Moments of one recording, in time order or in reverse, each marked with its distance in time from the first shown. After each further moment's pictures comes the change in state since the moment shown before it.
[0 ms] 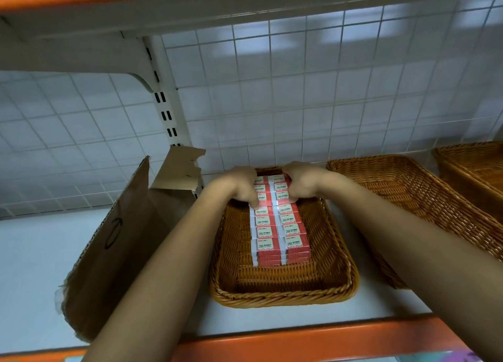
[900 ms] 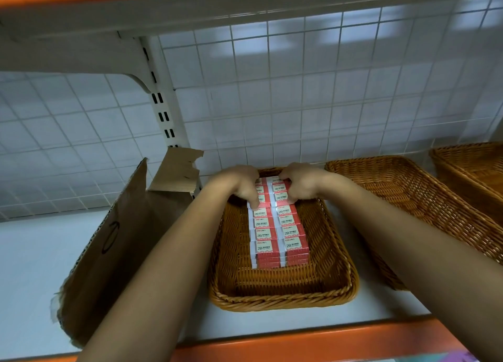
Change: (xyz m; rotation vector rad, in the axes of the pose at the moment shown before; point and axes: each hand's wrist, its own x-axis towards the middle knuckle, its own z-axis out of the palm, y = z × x) left_hand 0.007 0.002 -0.008 0.052 -0.071 0.014; right_hand 0.009 0.005 0.001 -0.092 -0.006 -0.051
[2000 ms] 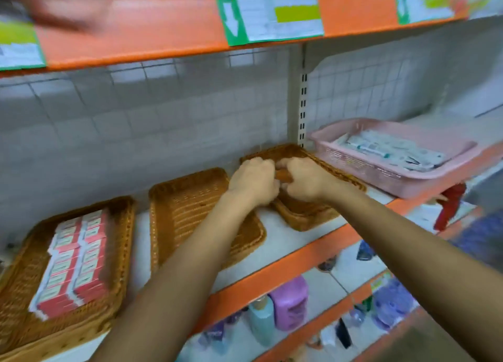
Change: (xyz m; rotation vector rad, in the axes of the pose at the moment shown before) left_hand -0.012 0.372 0.036 0.086 0.517 0.477; right_hand -0.244 0.258 -0.058 0.013 0.427 0.225
